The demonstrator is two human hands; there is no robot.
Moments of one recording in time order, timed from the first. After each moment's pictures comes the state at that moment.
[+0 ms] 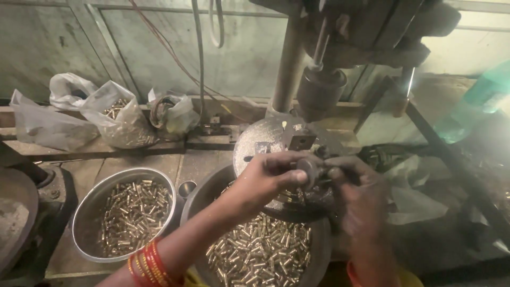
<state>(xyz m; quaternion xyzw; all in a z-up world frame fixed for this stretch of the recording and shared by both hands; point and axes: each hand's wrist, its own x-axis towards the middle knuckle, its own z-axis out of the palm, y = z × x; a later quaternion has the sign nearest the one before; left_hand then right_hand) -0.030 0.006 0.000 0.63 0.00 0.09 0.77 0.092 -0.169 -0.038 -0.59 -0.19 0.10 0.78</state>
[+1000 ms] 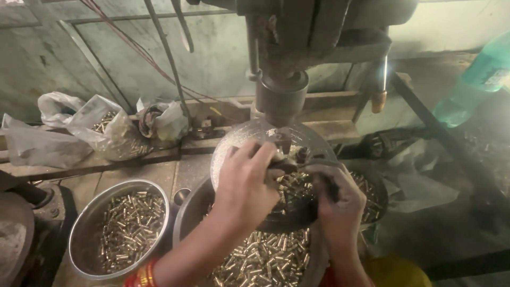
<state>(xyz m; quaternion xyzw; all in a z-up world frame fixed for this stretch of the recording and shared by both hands) -0.008 -0.015 0.010 0.92 0.09 0.33 0.19 0.068 -0.164 -0.030 -0.70 -0.31 -0.12 0.63</state>
